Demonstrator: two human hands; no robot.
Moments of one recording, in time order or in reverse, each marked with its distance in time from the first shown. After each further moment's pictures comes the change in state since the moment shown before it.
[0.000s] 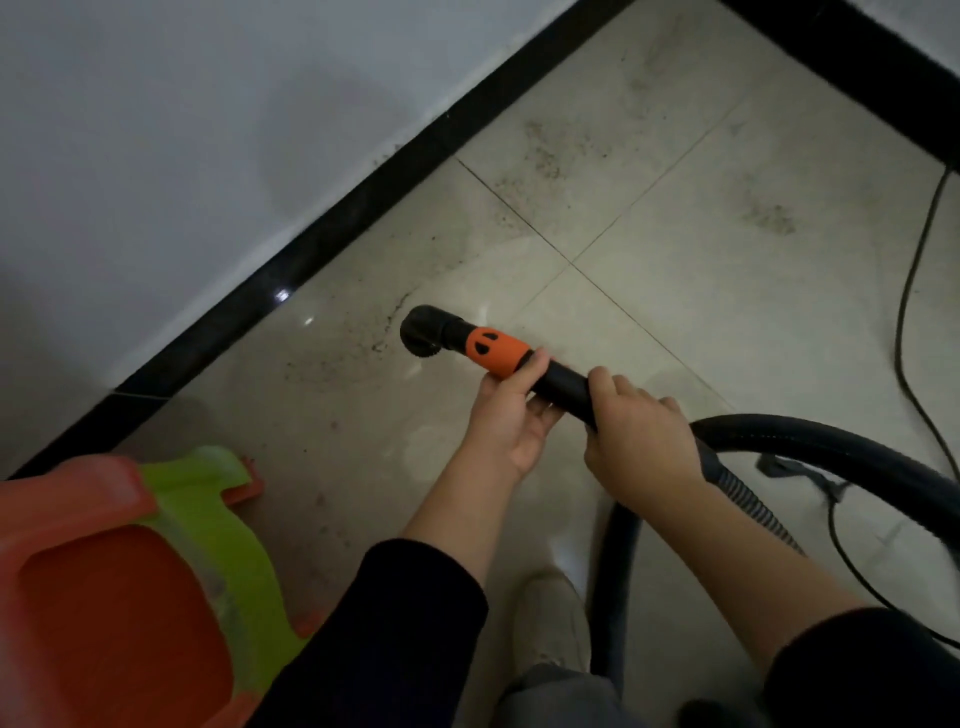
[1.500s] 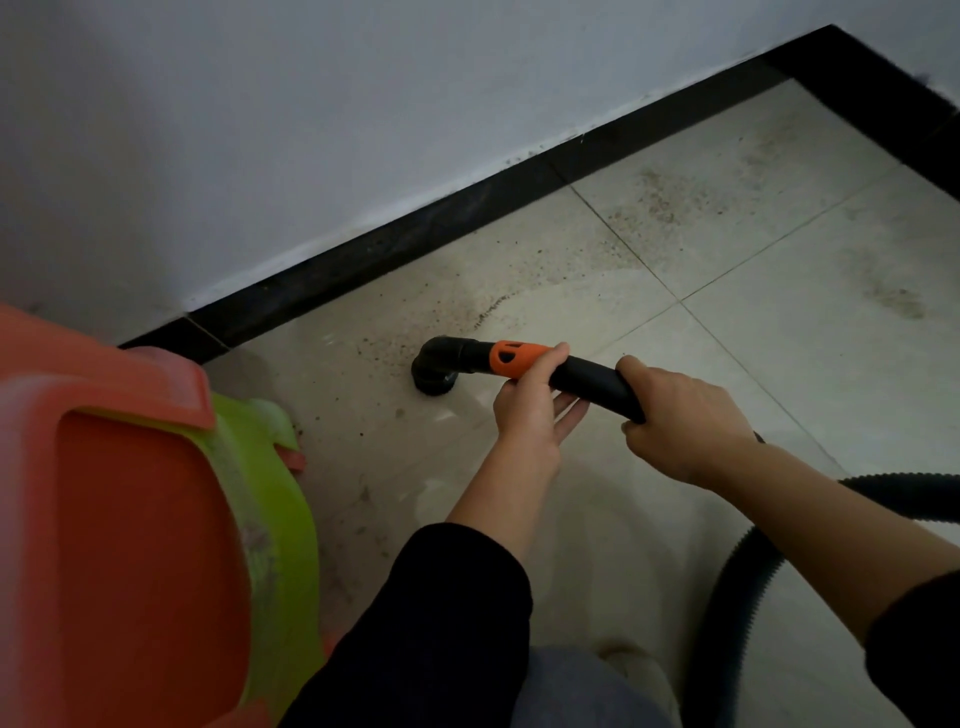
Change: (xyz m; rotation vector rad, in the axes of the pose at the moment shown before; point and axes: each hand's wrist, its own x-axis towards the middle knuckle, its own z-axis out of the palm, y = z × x) left_hand 0.032 0.022 -0.102 -0.101 0.141 0.177; right_hand 0.049 -0.059 0.061 -0.065 0.012 -0.215
